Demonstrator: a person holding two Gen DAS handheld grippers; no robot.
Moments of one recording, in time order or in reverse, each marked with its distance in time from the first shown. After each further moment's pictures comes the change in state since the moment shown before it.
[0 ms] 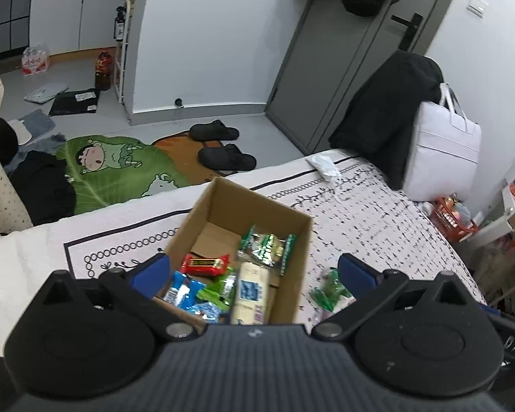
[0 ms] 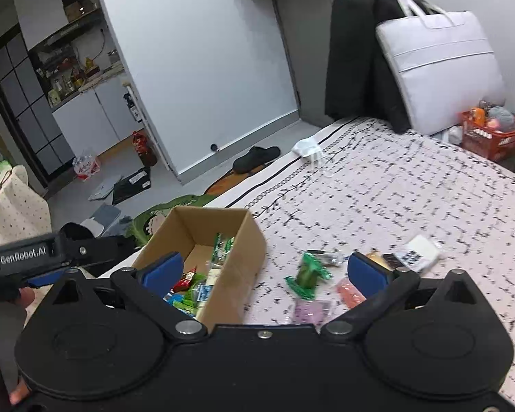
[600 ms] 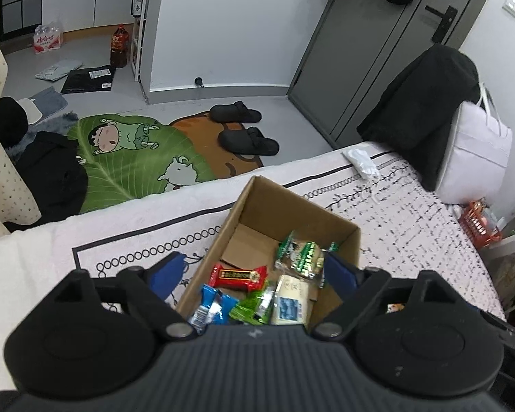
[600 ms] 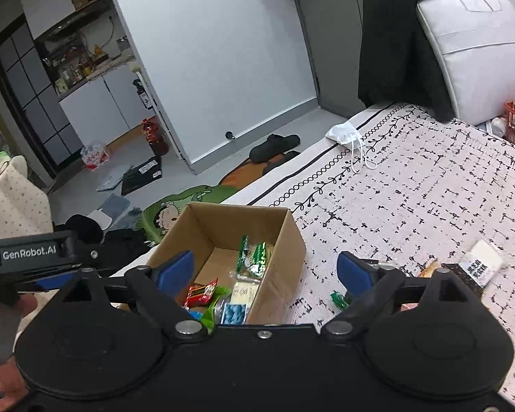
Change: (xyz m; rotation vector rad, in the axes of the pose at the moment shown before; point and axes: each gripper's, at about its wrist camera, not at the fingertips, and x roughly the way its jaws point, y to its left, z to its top) left arm 0.050 0.041 0.027 -0.054 0.077 0.048; right arm 0.073 0.038 0.001 -0.016 0.041 0.055
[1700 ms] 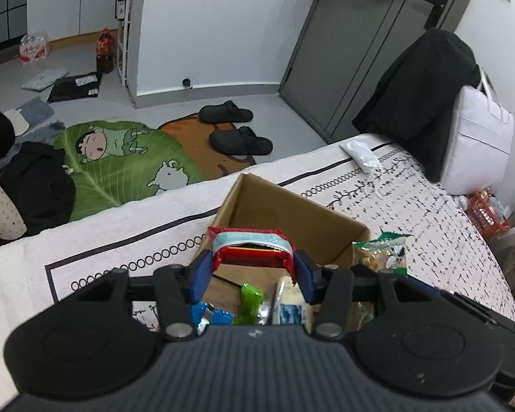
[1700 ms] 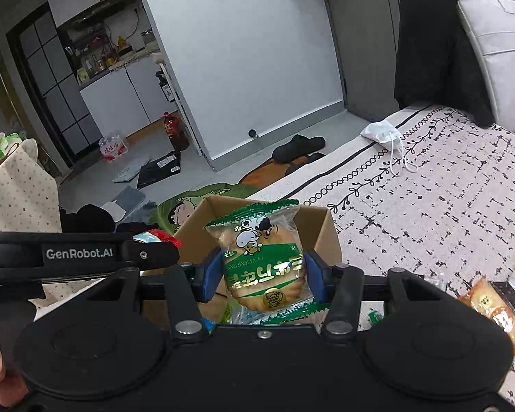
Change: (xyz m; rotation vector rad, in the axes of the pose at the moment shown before) left arm 0.051 -0.004 0.000 0.044 0.004 -0.007; right arm 0.055 0.017 -0.008 -0.061 -0.016 0.071
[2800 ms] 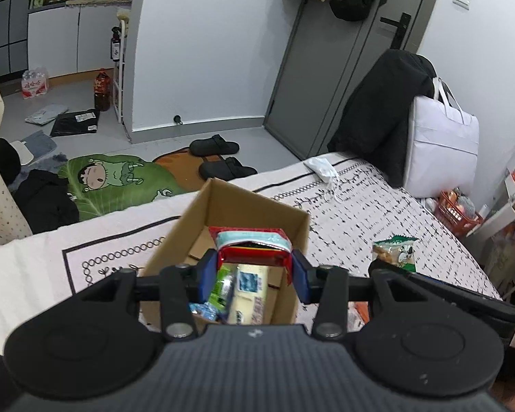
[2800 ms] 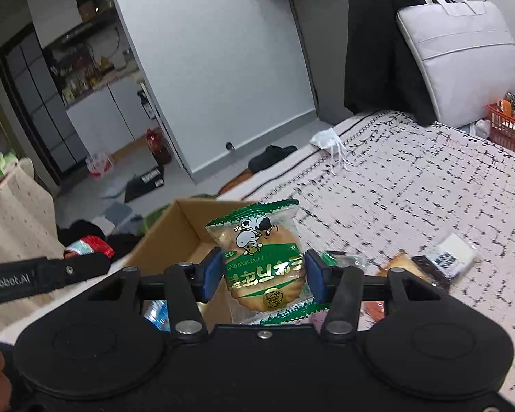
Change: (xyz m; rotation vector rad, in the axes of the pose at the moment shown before) left arm -0.091 -0.047 -0.055 0.053 -0.148 -0.008; right arm -0.079 -0.046 -0.014 0.061 -0.045 -0.041
